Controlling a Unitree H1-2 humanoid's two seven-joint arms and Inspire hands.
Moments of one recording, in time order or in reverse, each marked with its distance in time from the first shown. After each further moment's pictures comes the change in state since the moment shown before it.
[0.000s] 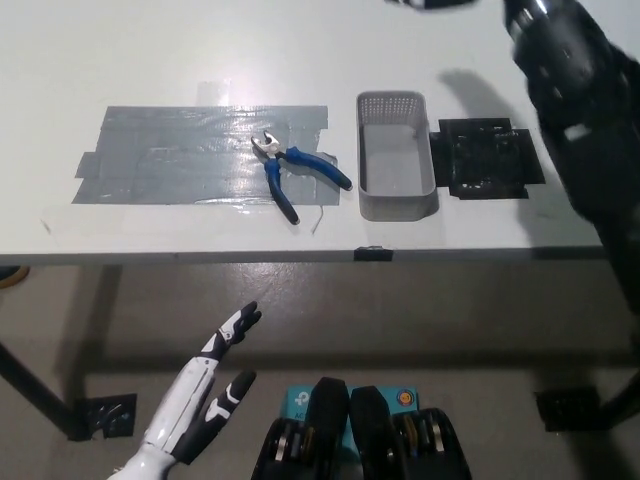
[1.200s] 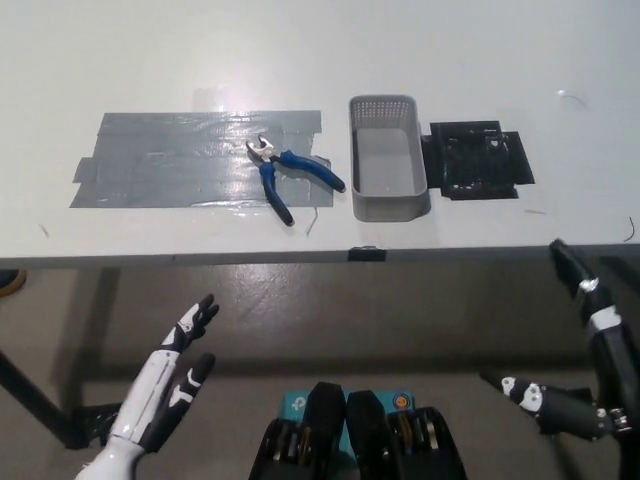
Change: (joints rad) left_arm 0.002 0.003 0.100 0.039 -0.022 -0.003 0.005; right_arm 1.110 0.136 -0.148 -0.832 0.274 -0.074 -0.003
